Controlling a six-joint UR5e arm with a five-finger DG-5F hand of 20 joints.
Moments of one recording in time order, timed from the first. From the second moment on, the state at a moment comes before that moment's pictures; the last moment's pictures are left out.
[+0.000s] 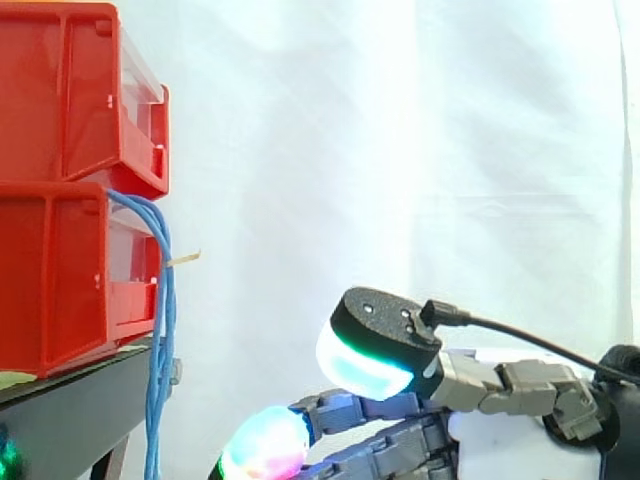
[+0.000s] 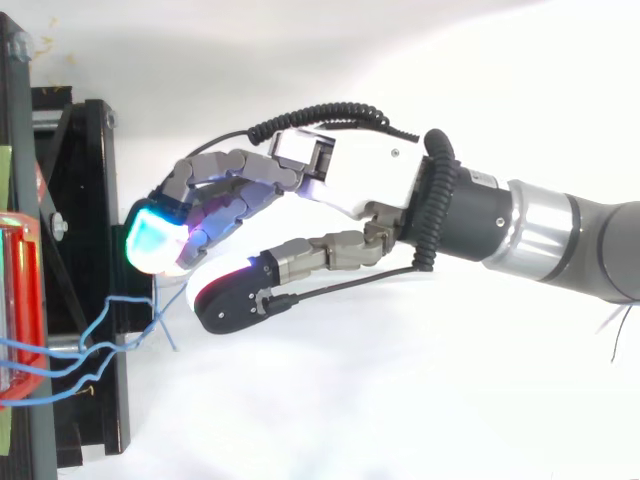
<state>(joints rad) 0.18 -2.42 -1.29 -2.45 -1.17 -0.15</state>
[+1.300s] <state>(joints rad) 0.23 -2.50 -1.03 -2.67 -1.21 -0.18</state>
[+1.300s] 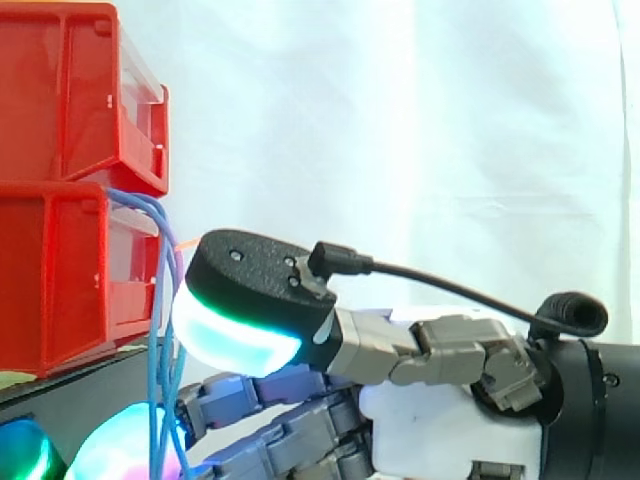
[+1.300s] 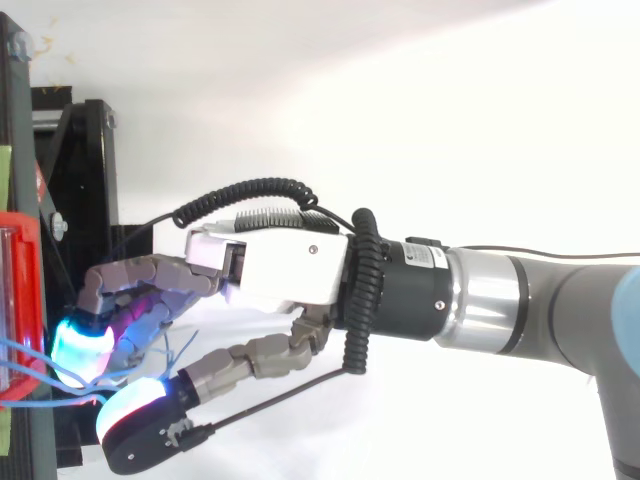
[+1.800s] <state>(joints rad) 0.24 -2.44 -1.04 -2.73 -1.21 -0.18</state>
